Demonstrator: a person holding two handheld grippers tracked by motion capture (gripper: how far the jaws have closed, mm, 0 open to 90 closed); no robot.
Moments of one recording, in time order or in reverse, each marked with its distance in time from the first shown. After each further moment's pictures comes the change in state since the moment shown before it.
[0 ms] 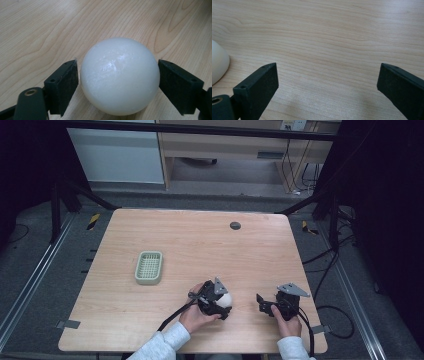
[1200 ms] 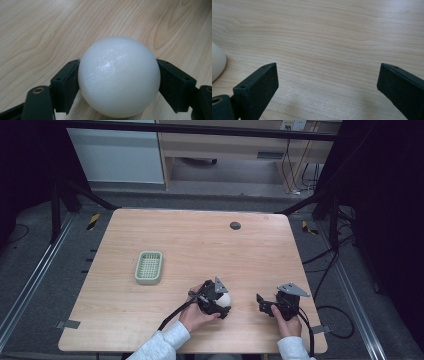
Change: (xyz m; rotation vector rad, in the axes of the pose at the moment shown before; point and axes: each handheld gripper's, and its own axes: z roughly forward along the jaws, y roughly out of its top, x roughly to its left) left arm 0.003 0.002 -0.002 0.030 -0.020 0.001; right arm 0.000 0.000 0.000 0.003 -0.001 0.000
